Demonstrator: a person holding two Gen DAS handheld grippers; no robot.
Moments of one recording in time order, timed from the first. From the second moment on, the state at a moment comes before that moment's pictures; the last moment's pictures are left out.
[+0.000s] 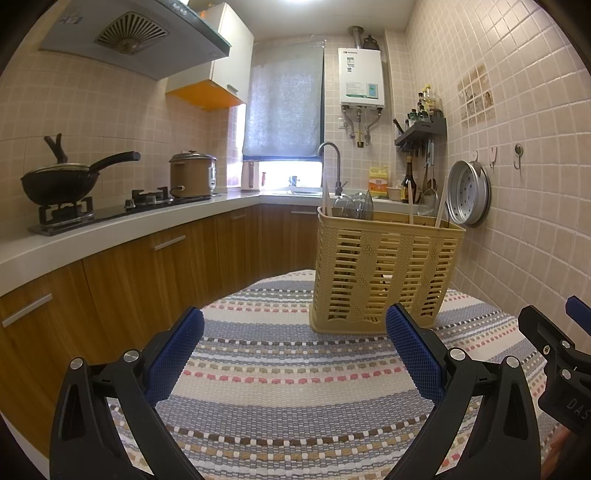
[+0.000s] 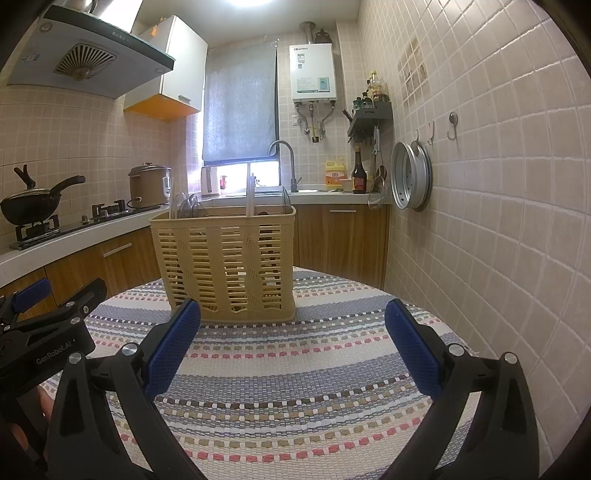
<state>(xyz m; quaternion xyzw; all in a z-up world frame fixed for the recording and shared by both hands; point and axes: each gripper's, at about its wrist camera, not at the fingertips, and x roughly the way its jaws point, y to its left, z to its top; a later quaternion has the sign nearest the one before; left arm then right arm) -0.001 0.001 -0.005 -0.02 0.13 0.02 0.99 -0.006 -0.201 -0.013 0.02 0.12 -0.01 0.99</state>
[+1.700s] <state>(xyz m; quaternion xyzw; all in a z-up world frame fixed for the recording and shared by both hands) -0.001 -0.003 -0.009 -0.01 0.13 0.02 0.99 -0.007 -0.201 -0.017 0.03 0.12 -0.02 0.99</state>
